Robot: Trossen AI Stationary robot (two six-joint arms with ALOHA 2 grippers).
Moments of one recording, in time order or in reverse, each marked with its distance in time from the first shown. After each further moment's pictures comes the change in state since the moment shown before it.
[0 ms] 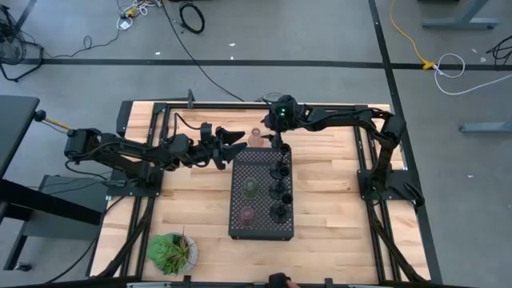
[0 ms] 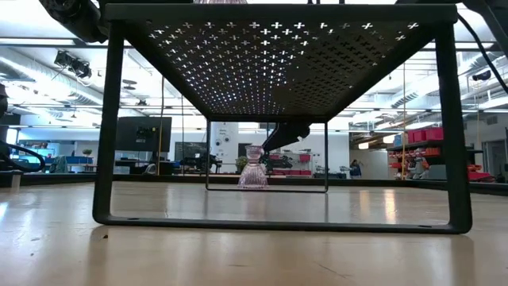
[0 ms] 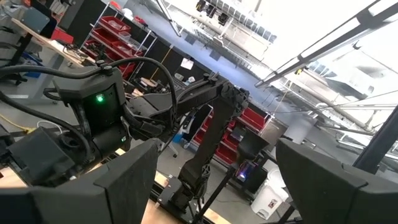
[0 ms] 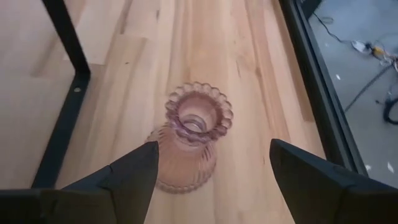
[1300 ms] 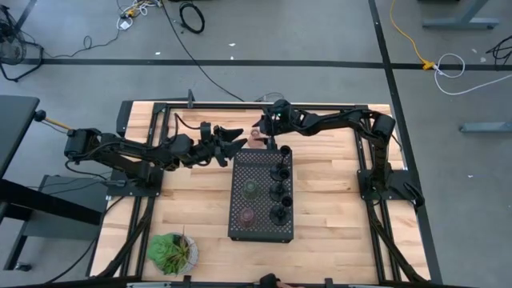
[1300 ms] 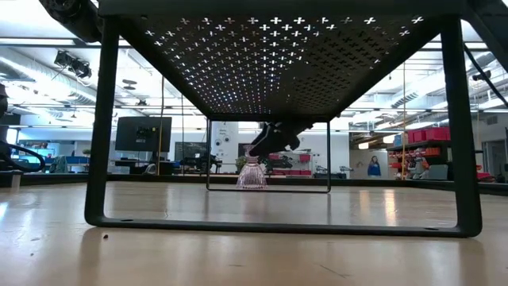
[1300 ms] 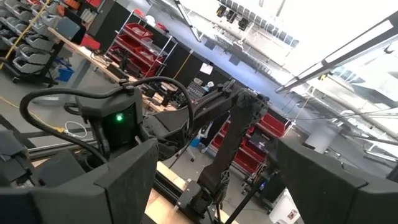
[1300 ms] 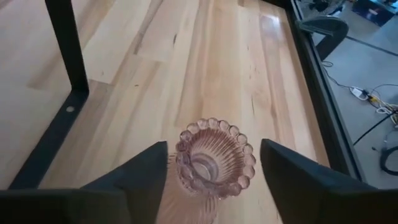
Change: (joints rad) left arm 0.000 0.000 0.000 -0.030 -0.088 0.002; right arm 0.025 0.099 0.001 0.203 -0.053 -0.072
